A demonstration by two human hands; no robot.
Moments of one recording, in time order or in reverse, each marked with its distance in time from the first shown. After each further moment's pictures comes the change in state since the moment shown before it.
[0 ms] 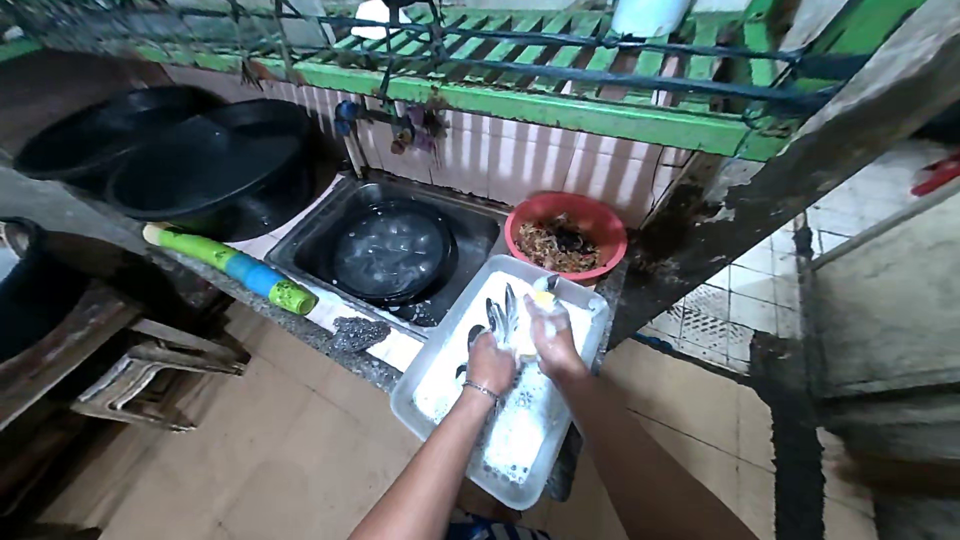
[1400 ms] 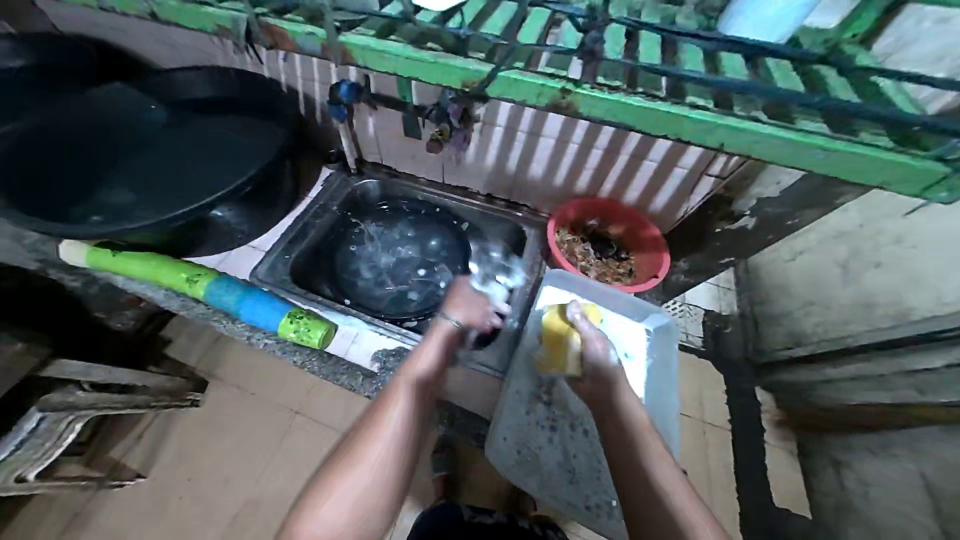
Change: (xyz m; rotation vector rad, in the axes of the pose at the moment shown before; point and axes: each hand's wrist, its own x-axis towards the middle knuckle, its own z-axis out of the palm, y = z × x) left_hand 0.127 0.003 -0.199 -0.149 -0.316 0.048; right_hand -0.011 -0.034 0.101 0.312 0.048 0.135
